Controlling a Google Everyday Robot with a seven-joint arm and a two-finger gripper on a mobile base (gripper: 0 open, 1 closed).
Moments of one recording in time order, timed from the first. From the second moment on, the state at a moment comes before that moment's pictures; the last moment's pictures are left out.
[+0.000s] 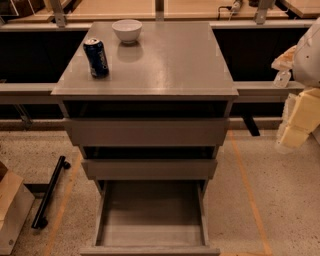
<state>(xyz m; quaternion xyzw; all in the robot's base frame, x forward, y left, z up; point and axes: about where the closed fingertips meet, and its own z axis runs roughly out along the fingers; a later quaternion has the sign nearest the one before) 0.438 -0.217 0.976 -0.60 0.78 -0.03 0.16</state>
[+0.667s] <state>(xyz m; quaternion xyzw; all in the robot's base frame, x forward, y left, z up) 0.463 -0.192 0.980 -0.61 0.76 -0.01 0.20</state>
